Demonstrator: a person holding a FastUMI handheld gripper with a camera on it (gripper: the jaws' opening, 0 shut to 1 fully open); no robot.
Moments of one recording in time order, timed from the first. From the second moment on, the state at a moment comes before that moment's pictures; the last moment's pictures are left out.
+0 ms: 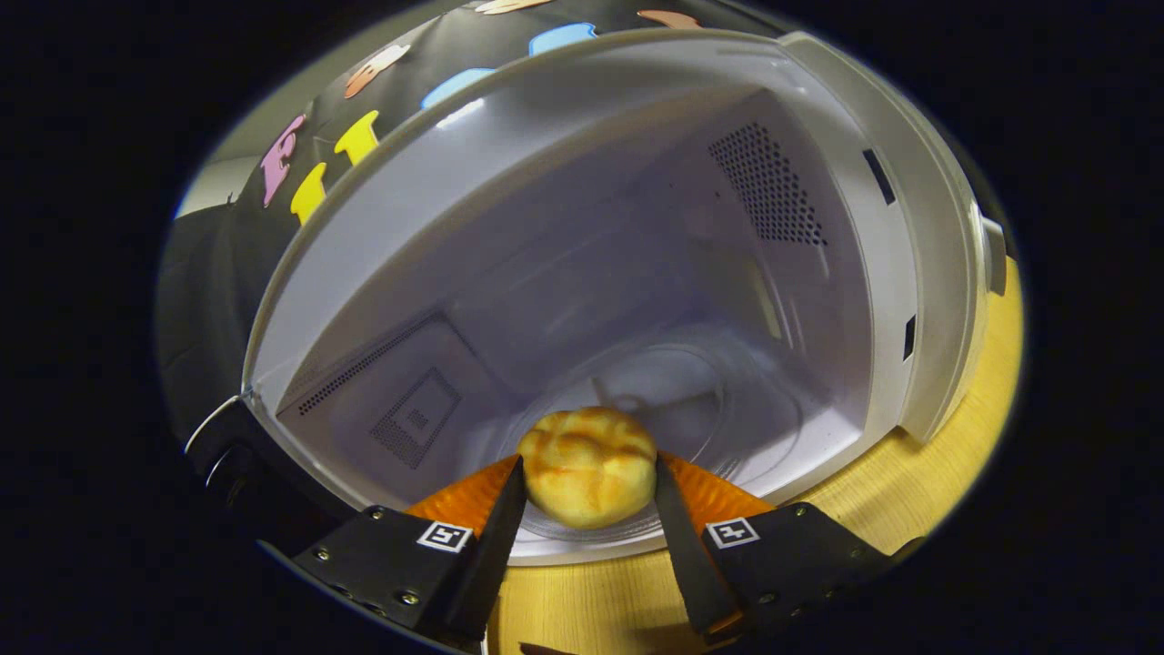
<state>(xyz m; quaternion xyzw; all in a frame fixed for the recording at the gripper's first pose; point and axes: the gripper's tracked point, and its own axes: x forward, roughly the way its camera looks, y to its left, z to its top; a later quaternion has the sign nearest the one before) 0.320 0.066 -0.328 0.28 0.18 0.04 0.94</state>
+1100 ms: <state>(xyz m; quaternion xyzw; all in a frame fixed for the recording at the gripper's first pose) 0.221 0.105 -0.255 0.18 0.11 0.12 0.97</state>
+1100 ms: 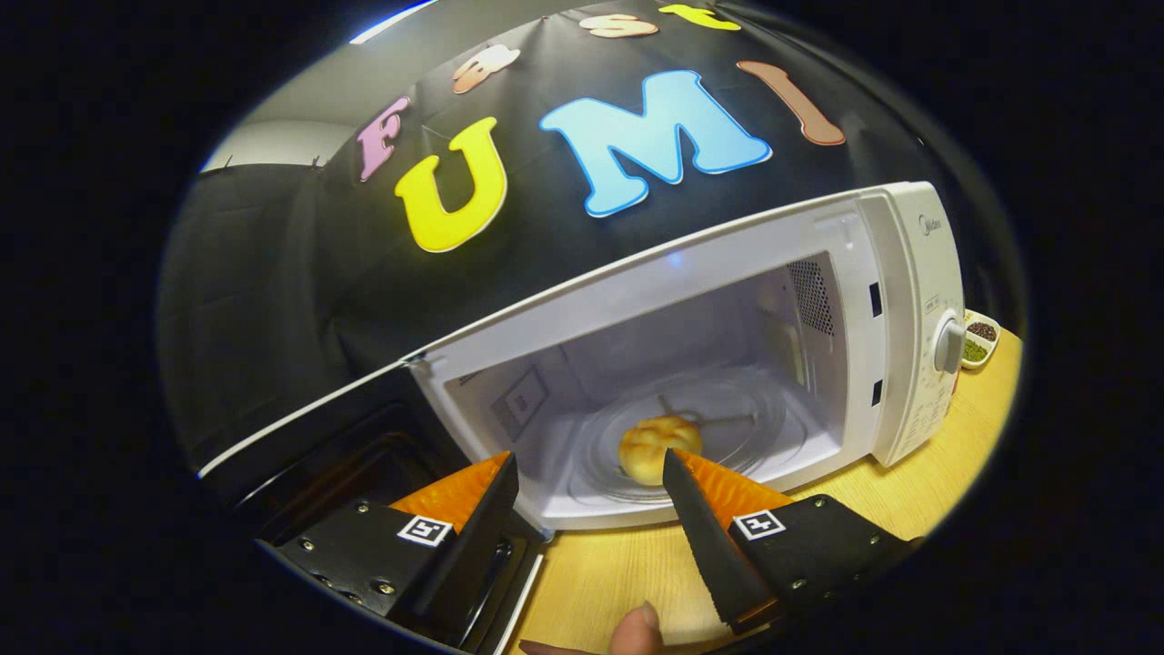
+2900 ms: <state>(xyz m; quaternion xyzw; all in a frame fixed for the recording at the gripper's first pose) -0.084 0.315 -0.224 -0.03 0.02 0.41 0.91</state>
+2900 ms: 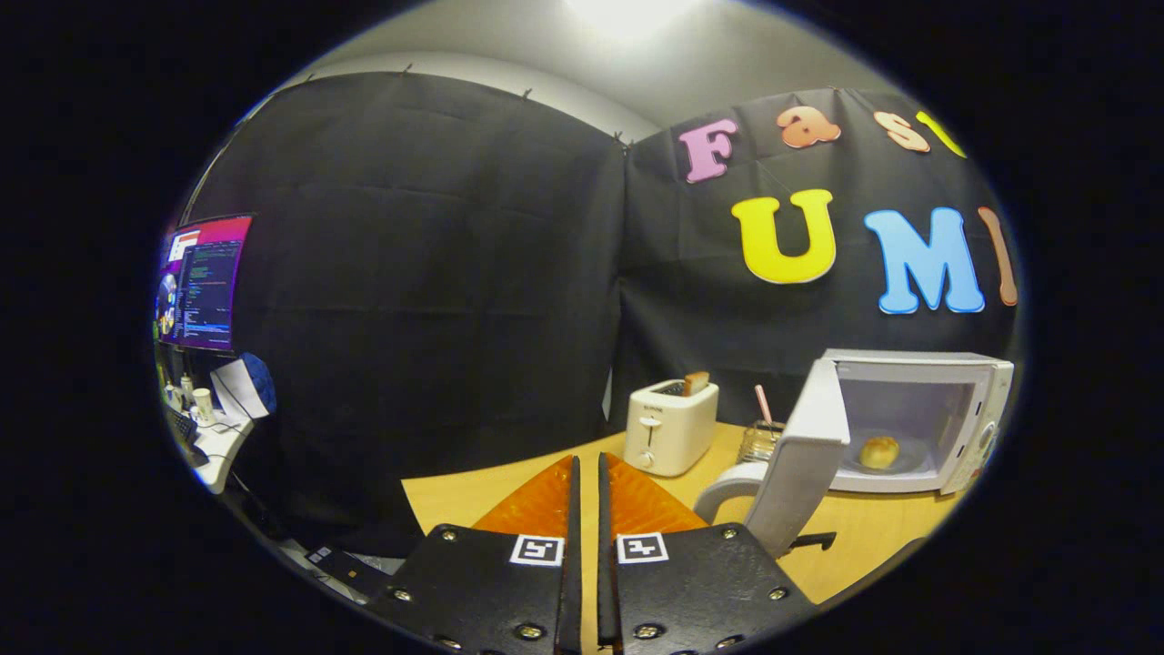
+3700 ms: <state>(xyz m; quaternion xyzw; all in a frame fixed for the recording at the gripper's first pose) -0.032 0.212 -0.262 -0.04 0.07 0.28 0.96</state>
